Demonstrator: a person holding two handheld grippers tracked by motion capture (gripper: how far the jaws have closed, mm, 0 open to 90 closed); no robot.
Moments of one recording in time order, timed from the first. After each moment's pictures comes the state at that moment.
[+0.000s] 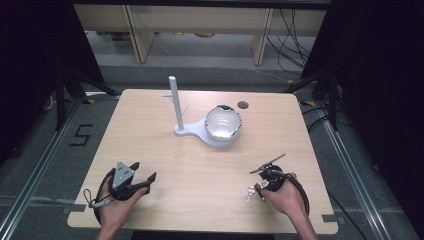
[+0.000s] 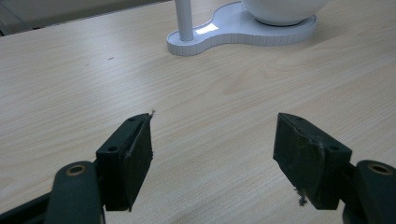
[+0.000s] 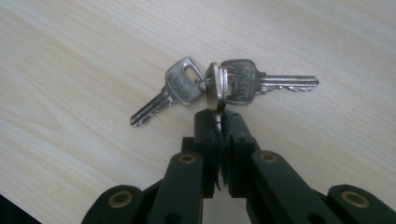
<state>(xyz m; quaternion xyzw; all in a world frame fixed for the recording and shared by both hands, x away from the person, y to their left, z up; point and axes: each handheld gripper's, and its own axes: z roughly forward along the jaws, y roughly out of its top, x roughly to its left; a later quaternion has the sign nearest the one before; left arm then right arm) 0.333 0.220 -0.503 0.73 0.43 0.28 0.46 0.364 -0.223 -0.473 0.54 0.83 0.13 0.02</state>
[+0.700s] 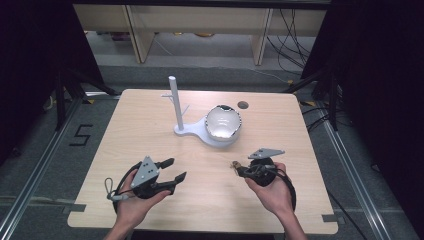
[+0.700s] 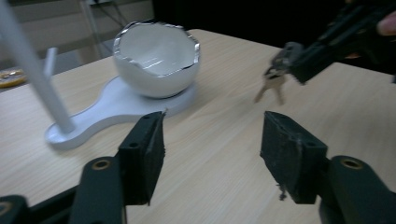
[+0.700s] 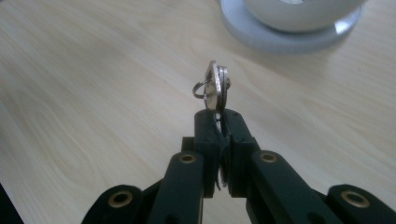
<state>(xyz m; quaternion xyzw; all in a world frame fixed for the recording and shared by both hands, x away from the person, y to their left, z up) 0.329 0.141 -0.448 0.76 0.28 0.20 0.55 0.357 -0.184 -0.431 0.43 0.82 0.37 0.11</state>
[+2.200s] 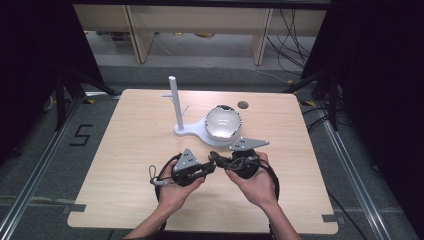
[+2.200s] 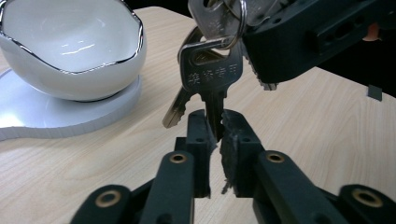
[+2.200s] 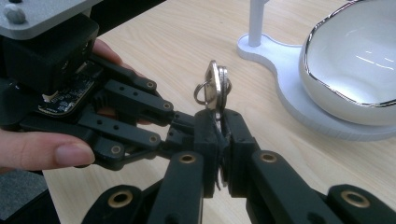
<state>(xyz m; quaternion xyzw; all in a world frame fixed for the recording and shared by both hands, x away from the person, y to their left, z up) 0.366 0.066 -0.467 0.77 0.30 0.12 0.54 0.362 -0.136 -0.400 0.36 0.82 0.44 0.09</state>
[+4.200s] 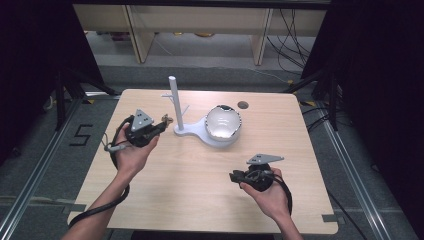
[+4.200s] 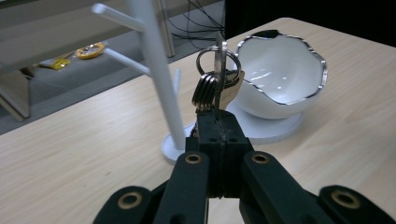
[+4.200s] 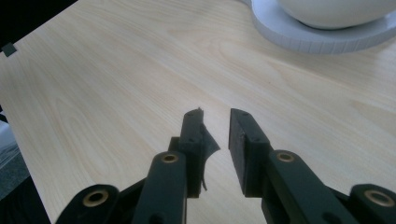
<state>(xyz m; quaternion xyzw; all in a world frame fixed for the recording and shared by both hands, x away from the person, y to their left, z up) 0.425 0.176 -0.390 0.75 0.38 0.29 0.45 0.353 -0.183 -0.455 0.41 0.80 0.42 0.07</state>
